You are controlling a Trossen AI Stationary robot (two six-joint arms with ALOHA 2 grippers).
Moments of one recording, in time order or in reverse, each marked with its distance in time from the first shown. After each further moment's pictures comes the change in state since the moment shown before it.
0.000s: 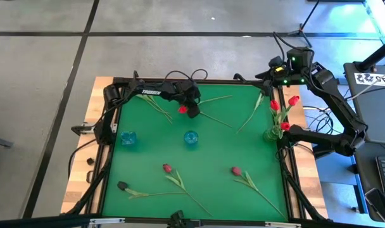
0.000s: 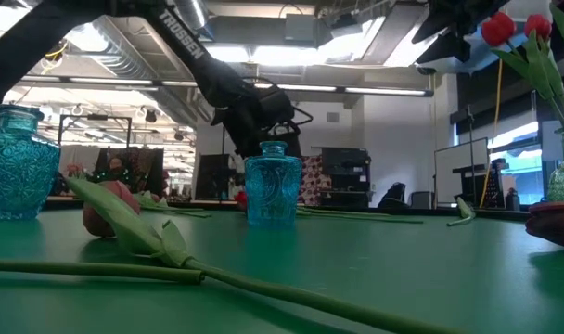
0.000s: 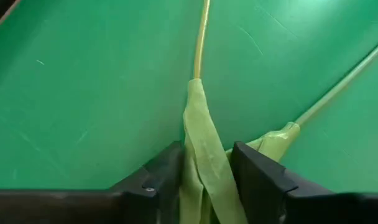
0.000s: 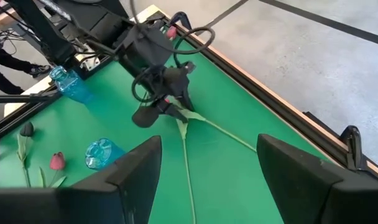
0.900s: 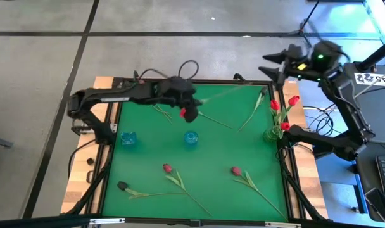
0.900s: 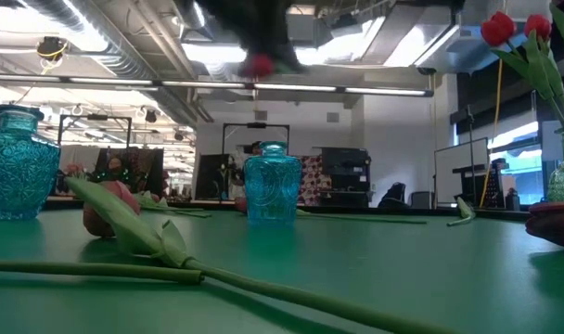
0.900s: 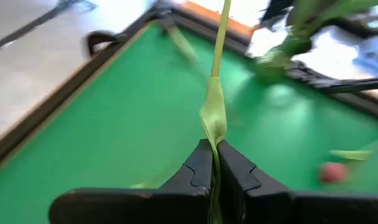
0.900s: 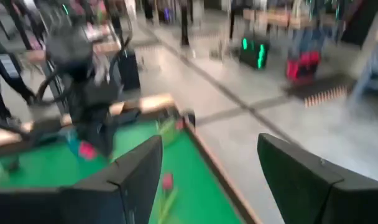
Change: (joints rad) left arm -0.248 -0.486 0.041 -0.125 -0.093 -0.260; right arm 0.001 -0.072 0.127 0.253 -0.060 -0.120
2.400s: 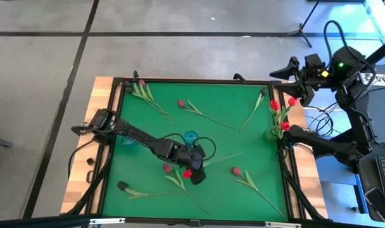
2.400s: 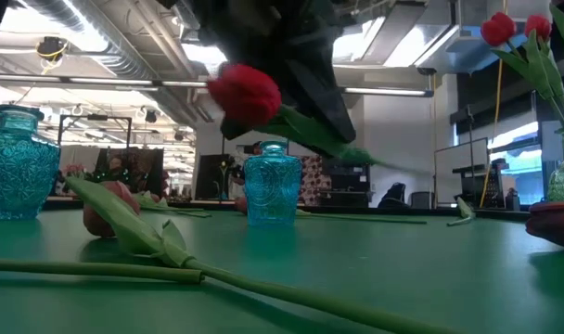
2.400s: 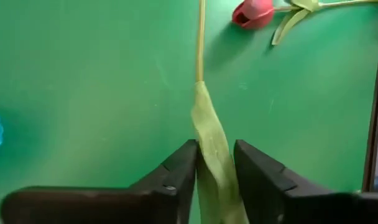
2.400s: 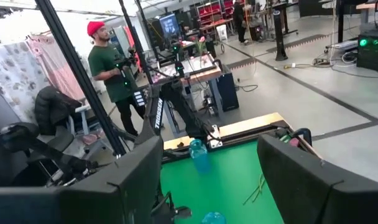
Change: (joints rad) left arm -0.533 0.362 -0.039 0.105 -0.133 -0.537; right arm 0.003 -0.089 0.049 -0.016 -0.411 0.316
